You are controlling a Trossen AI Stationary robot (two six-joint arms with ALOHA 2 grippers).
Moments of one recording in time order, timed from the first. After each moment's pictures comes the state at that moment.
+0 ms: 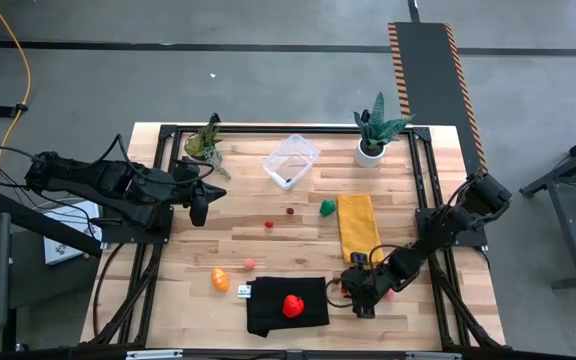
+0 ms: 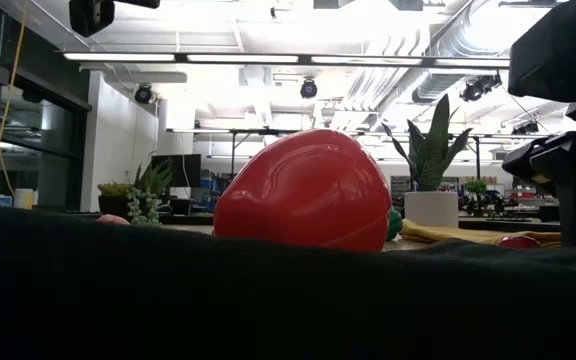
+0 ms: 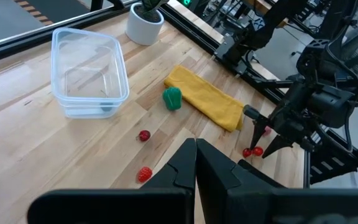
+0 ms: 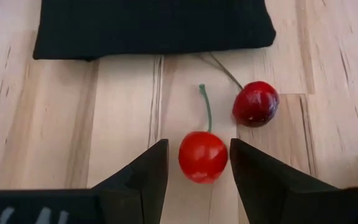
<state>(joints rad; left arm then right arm) -0.12 0.81 0.94 -0.68 -0.43 -0.75 0.68 1.68 0.74 -0.08 0.21 0.62</state>
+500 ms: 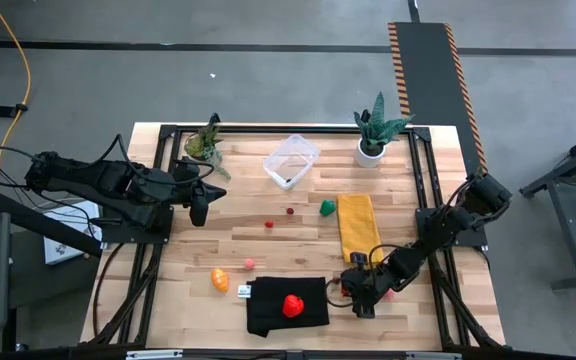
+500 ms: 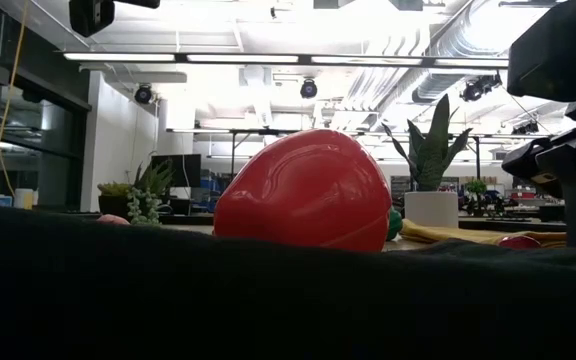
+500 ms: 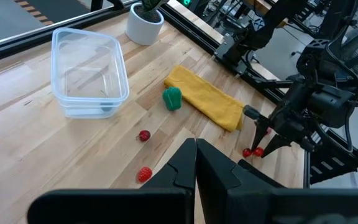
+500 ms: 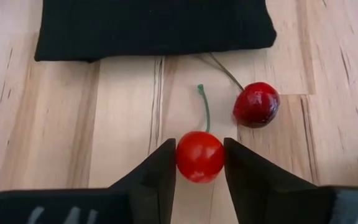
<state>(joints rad) -0.12 0.81 0.94 -0.68 -0.43 -0.75 0.68 1.68 0.74 -0.08 0.20 0.63</state>
